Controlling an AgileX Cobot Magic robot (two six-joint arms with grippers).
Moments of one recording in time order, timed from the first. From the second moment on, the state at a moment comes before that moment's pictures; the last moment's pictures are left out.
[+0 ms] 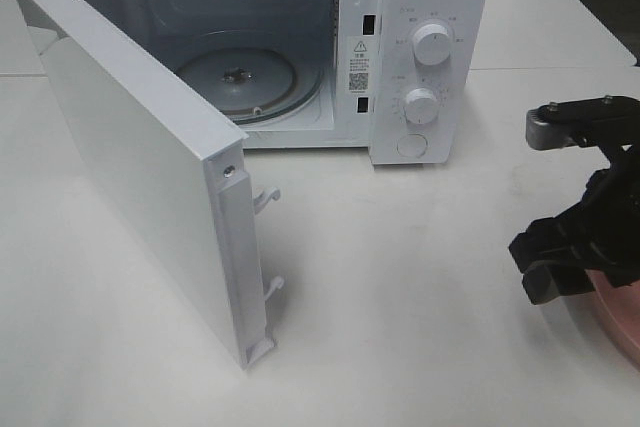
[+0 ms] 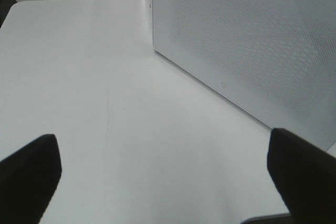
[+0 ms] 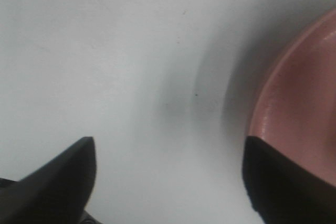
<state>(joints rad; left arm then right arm) 0.03 -0.01 -0.50 -0.16 1.05 0.13 0.32 1.35 -0.66 -0.05 0.67 0.19</state>
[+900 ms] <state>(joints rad) 0.03 -0.01 -0.50 -0.16 1.05 0.13 0.16 1.56 -0.66 -0.10 0.53 0.21</state>
